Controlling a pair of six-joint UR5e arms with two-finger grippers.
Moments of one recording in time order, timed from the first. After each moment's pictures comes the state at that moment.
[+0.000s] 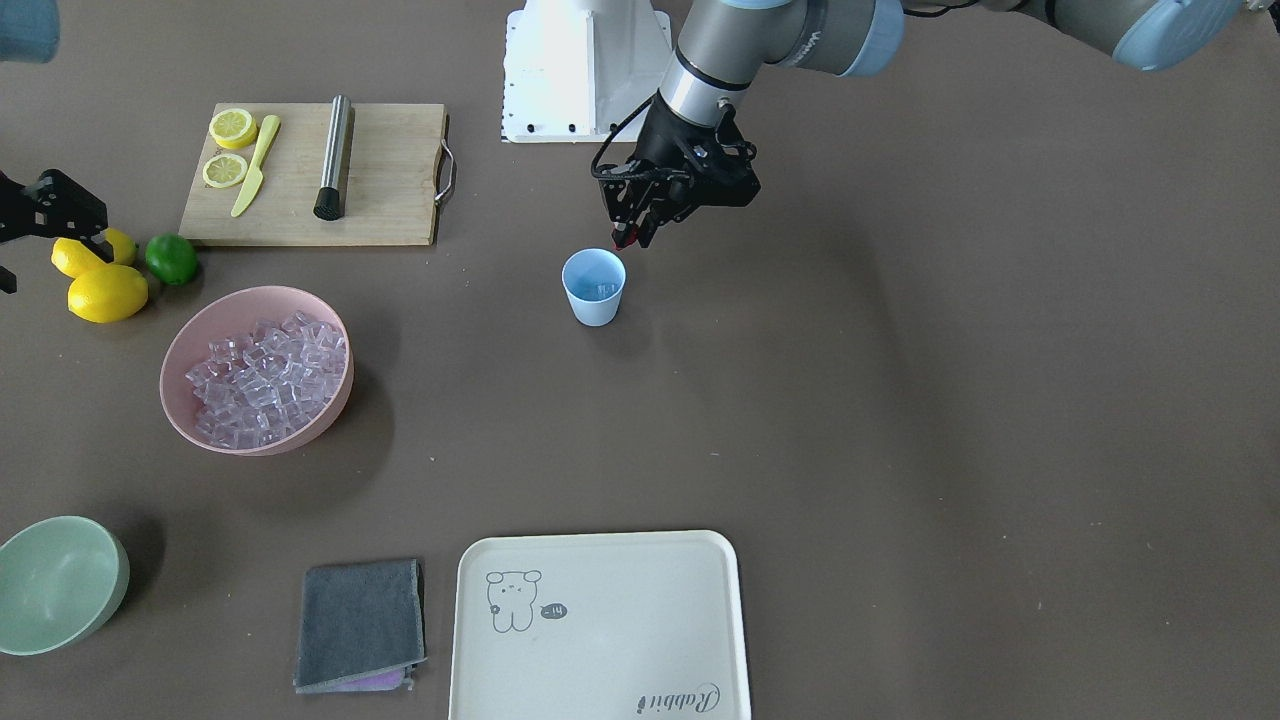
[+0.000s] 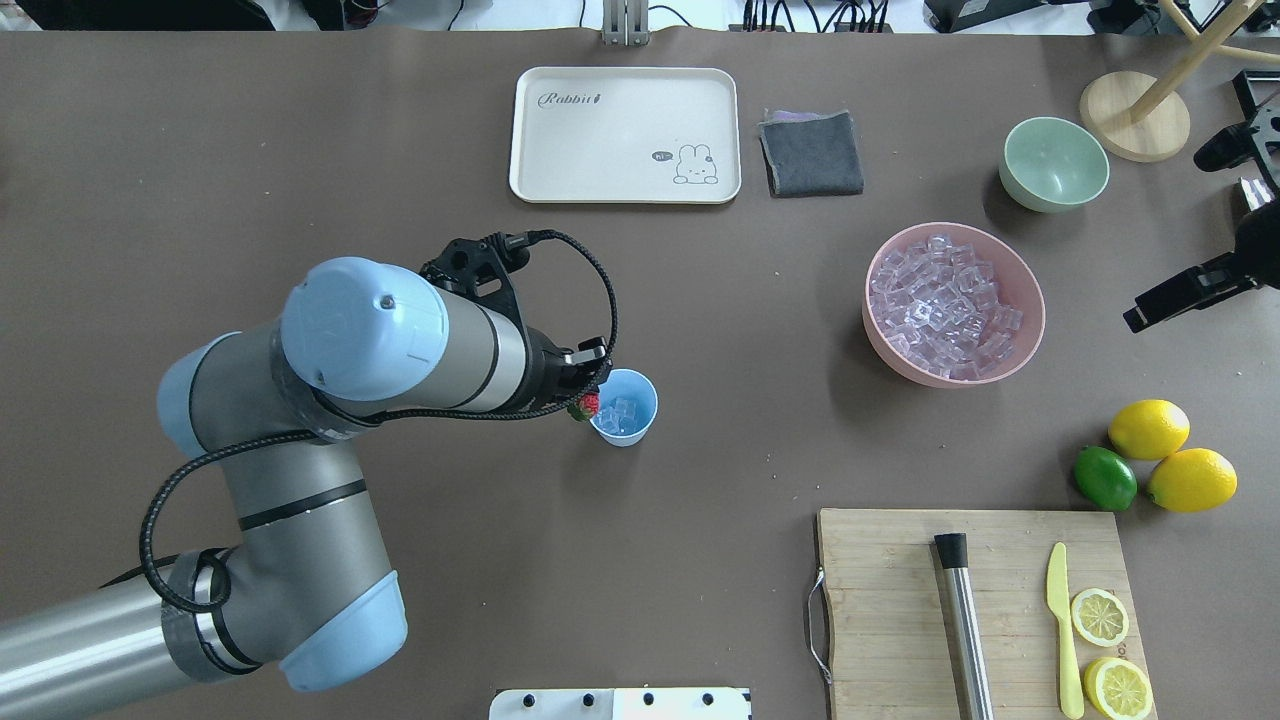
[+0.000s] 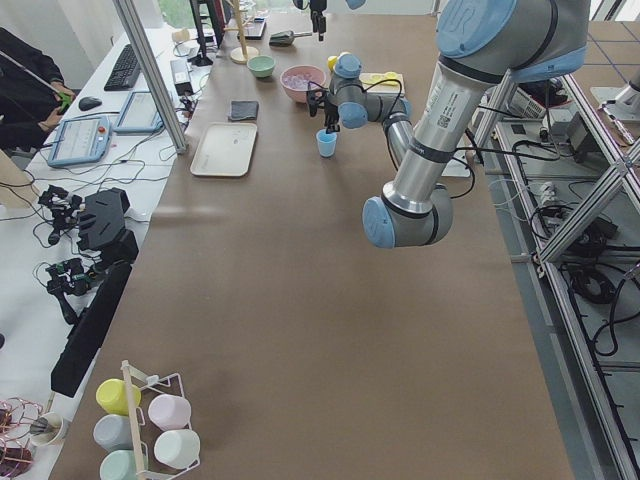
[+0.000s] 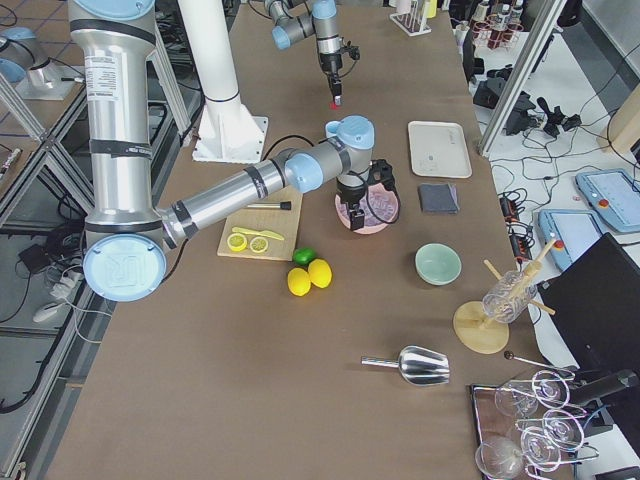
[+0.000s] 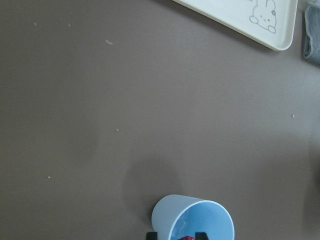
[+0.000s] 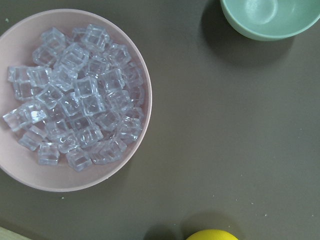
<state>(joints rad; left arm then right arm) -0.45 -2.18 -1.85 -1.80 -1.76 -1.59 1.13 -1.59 2.02 -1.54 2.28 0.29</state>
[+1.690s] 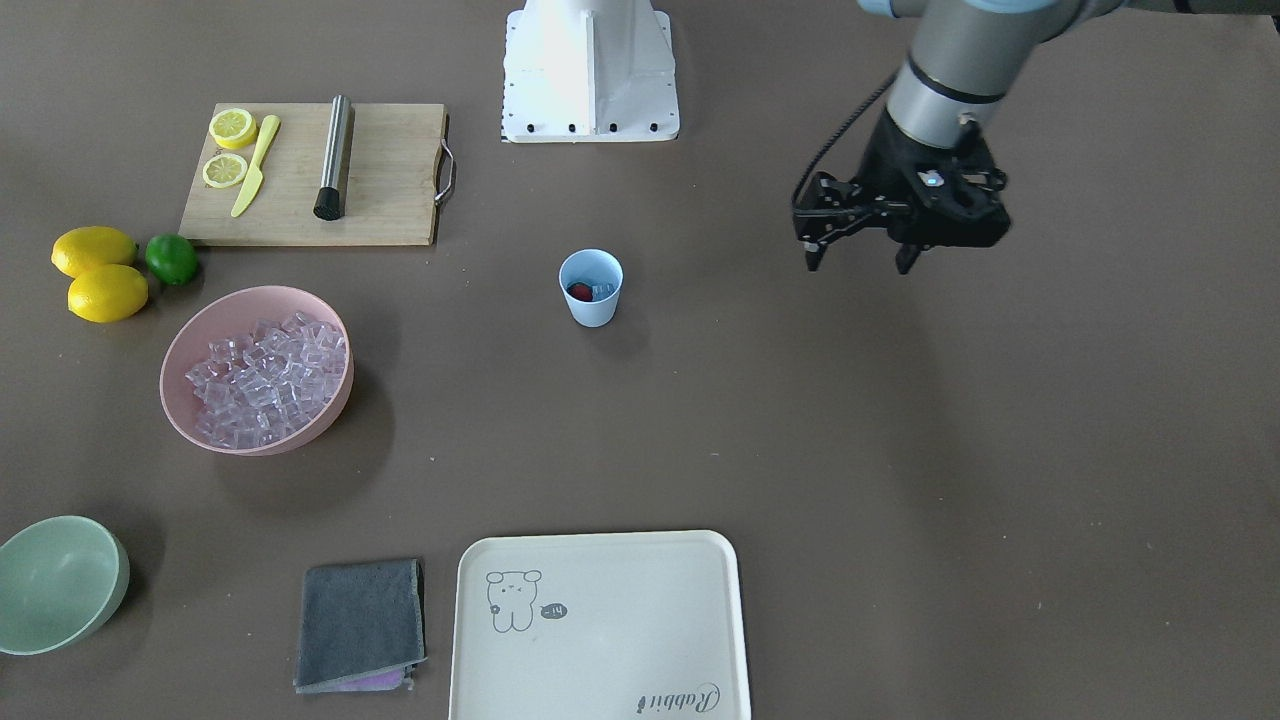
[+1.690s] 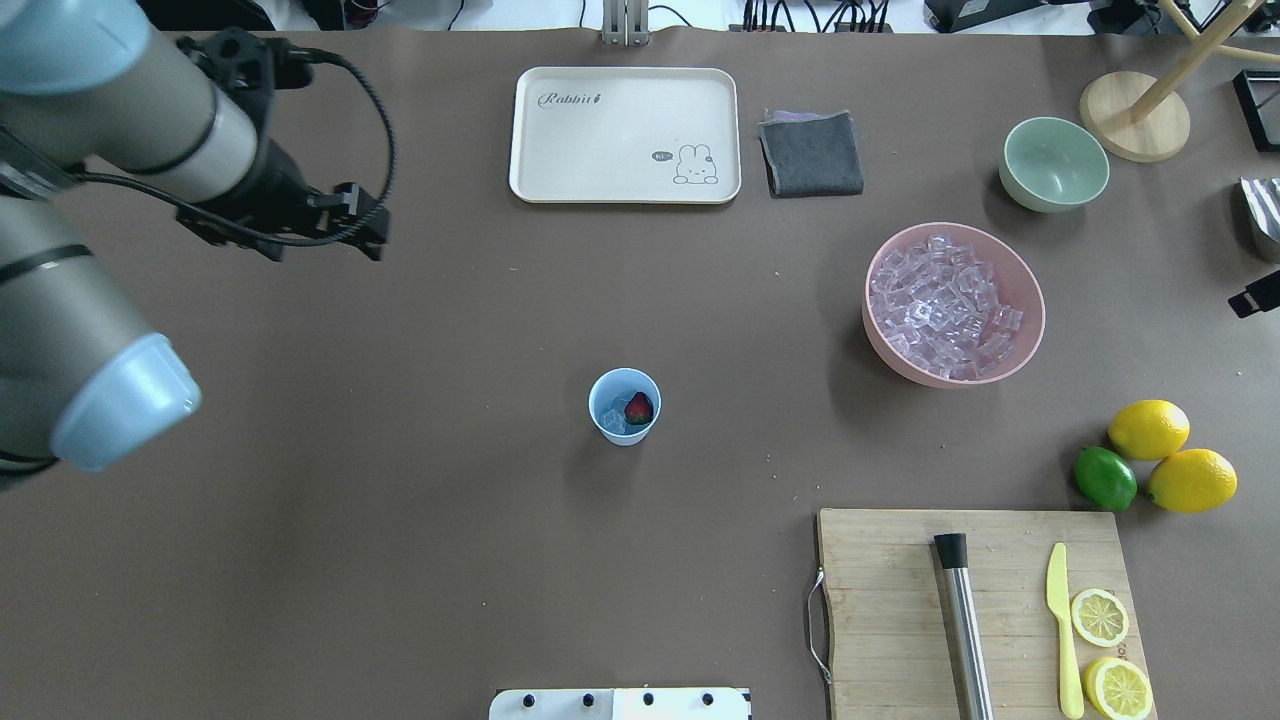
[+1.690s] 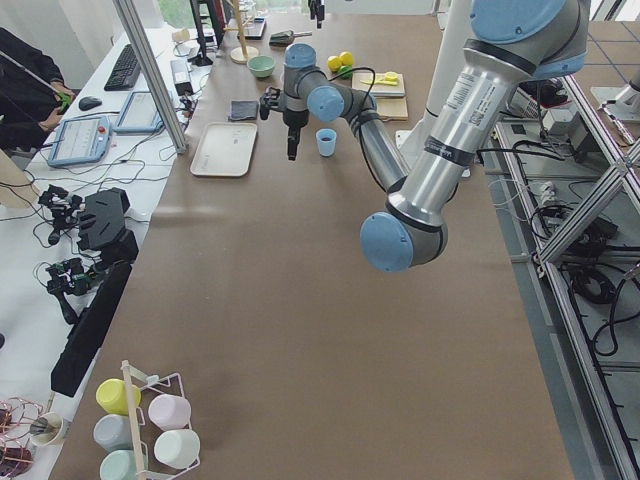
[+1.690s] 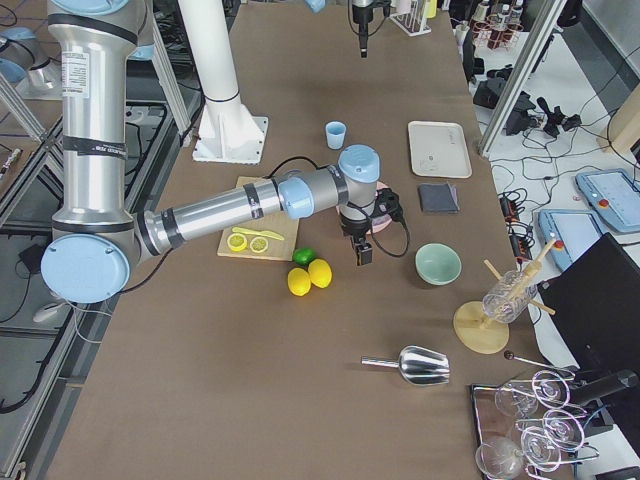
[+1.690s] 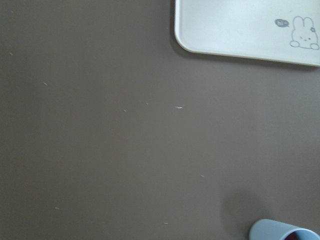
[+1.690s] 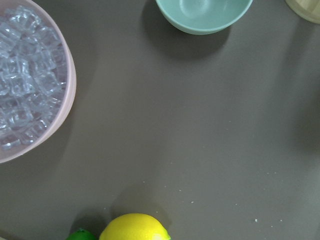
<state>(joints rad) -0.93 -2.00 -2.01 -1.40 -2.10 -0.83 1.30 -1.63 1.92 -1.54 2.29 0.03</state>
